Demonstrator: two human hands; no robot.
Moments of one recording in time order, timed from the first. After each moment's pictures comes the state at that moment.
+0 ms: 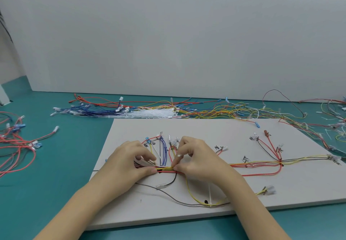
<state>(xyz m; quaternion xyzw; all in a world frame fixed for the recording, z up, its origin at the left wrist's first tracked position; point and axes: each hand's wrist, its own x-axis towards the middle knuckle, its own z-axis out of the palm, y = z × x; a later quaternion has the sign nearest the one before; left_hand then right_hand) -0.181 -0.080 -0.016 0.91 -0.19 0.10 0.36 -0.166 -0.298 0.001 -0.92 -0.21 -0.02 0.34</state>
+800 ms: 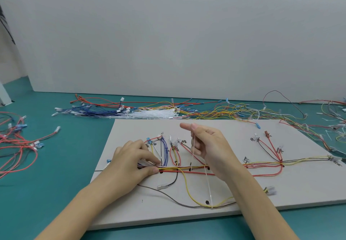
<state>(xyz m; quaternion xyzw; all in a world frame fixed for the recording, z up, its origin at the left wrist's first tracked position) -0.180 -0.084 -0.017 0.92 -0.19 0.08 0.32 -0.161 -0.304 0.017 -0.65 -0.08 0.00 0.75</state>
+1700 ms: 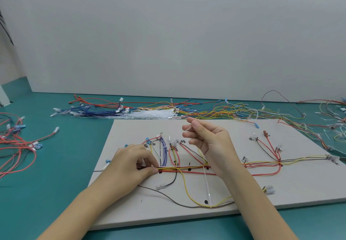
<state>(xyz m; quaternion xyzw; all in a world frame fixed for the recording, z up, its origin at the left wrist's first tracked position) -0.182 -0.085 -0.018 0.90 -0.20 0.09 0.37 -0.166 -0.305 0.023 -0.55 -0.08 -0.03 0.83</state>
